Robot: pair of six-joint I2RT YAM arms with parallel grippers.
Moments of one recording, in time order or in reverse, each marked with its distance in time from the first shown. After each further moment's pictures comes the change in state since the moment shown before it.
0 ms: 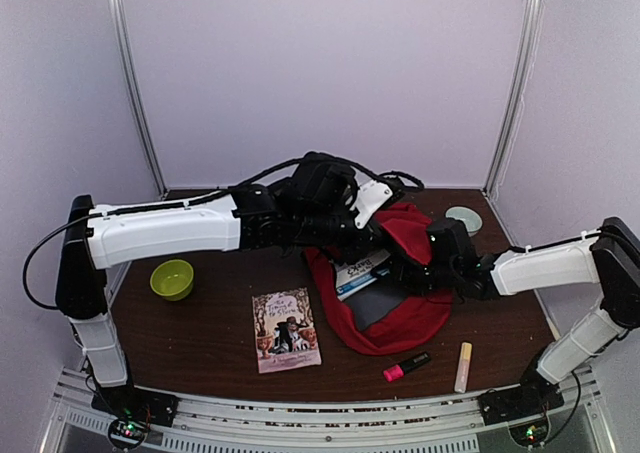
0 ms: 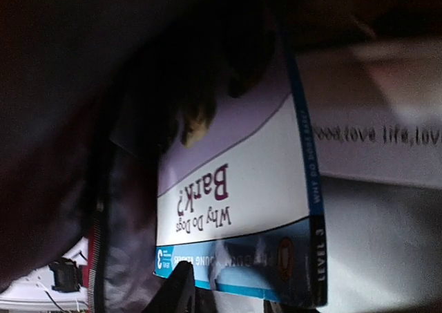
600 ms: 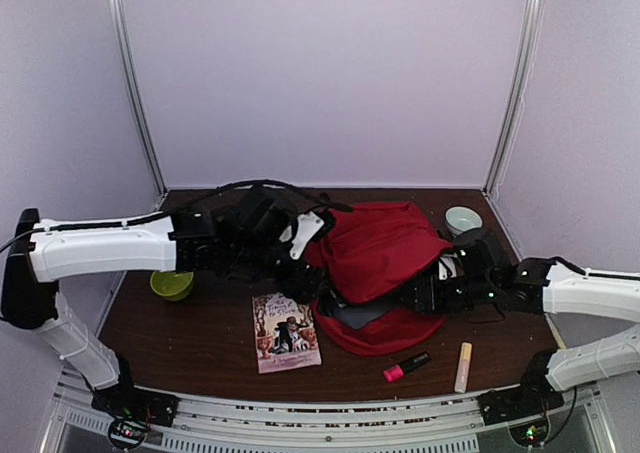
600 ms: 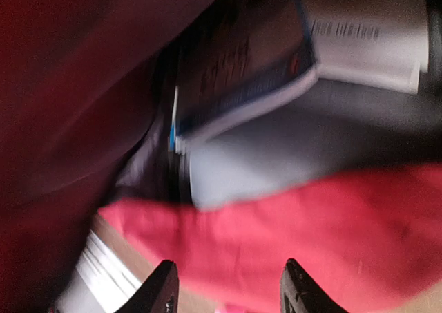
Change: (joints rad) left arm 0.040 -0.301 -0.397 -0.156 -0.027 -0.300; right arm 0.081 -0.397 -0.070 -0.470 0.062 -0.211
